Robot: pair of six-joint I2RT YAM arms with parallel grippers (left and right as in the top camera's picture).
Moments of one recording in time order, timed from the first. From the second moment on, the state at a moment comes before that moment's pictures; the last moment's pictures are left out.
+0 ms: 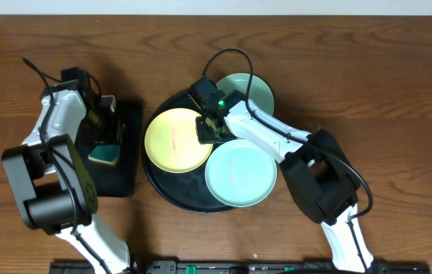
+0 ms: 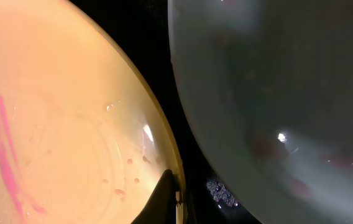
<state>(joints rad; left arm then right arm) 0.26 1.94 1.32 -0.95 0.05 0.22 0.72 2.23 1.68 -0.77 -0.07 0.58</state>
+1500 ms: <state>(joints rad) 0.27 1.96 1.29 -0.88 0.00 0.17 0.72 2.24 1.68 -0.77 -0.07 0.57</state>
